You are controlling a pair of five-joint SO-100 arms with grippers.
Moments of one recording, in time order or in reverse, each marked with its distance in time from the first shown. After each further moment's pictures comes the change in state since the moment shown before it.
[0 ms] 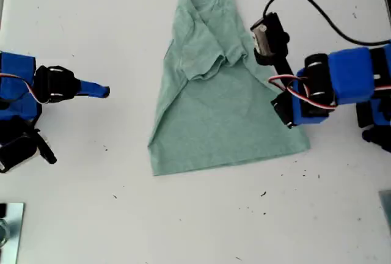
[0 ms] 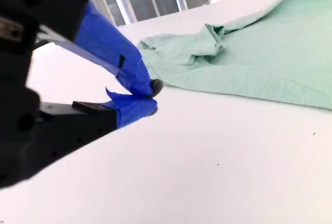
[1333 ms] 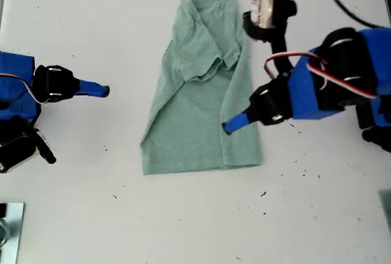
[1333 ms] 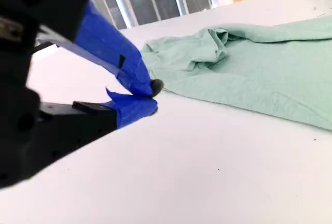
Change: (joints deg) arm 0 0.0 1.3 0.4 0.4 0.0; arm 1 -2.0 5.8 -17.1 -1.3 5.2
